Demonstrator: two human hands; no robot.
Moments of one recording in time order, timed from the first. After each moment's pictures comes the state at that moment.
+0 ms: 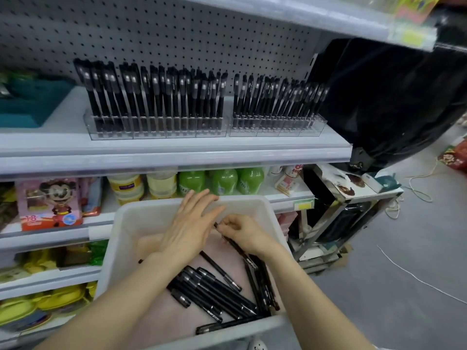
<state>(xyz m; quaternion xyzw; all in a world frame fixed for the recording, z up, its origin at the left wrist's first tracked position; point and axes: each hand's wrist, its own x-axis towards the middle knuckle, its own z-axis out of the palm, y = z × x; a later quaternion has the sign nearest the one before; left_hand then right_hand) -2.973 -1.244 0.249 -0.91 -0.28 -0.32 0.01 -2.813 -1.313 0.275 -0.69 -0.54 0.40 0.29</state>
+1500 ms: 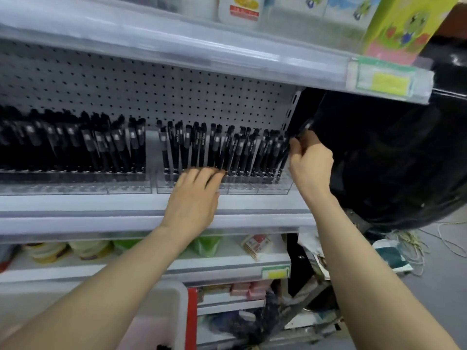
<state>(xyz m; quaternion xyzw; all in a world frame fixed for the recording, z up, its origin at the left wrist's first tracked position) -2.744 -1.140 0.365 -0.85 -0.42 -0.29 0.12 -2.514 -1.159 0.453 -0.72 -0.51 -0.10 0.46</state>
